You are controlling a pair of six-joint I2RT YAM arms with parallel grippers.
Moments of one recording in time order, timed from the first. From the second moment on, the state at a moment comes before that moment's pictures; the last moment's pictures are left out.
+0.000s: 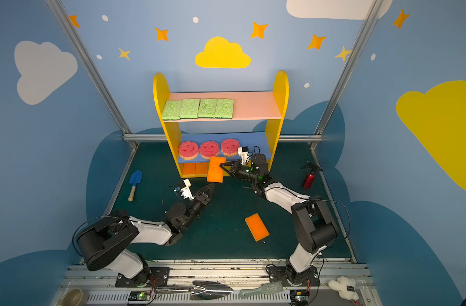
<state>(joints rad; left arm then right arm) -0.80 1.58 0.40 1.28 -0.24 -1.15 0.50 1.67 1.01 0.51 -0.68 1.13</state>
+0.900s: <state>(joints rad) -0.78 1.64 0.44 1.29 -0.27 -1.18 0.50 1.71 1.01 0.54 -0.70 1.14</state>
